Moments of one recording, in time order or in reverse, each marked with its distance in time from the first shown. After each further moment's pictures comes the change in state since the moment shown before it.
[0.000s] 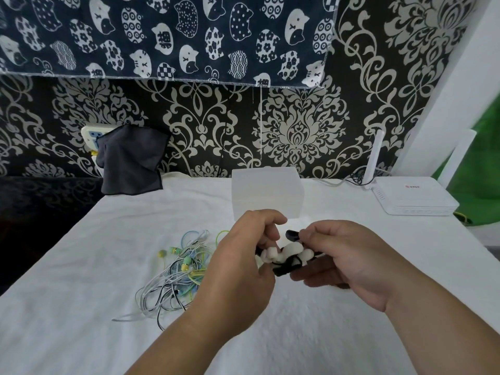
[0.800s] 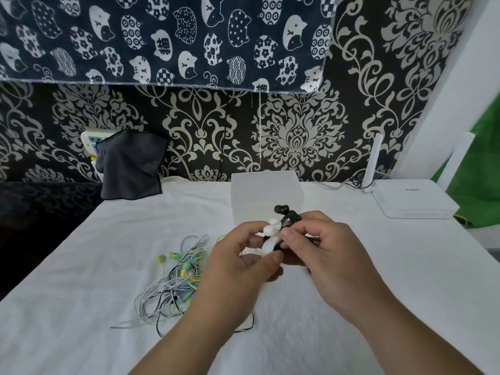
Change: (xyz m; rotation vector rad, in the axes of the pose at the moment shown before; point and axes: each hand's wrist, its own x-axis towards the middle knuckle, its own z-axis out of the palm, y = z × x) left_hand 0.005 0.004 0.003 -0.626 0.062 -0.459; right_hand 0.009 0.017 0.024 -0.225 0.213 -0.568
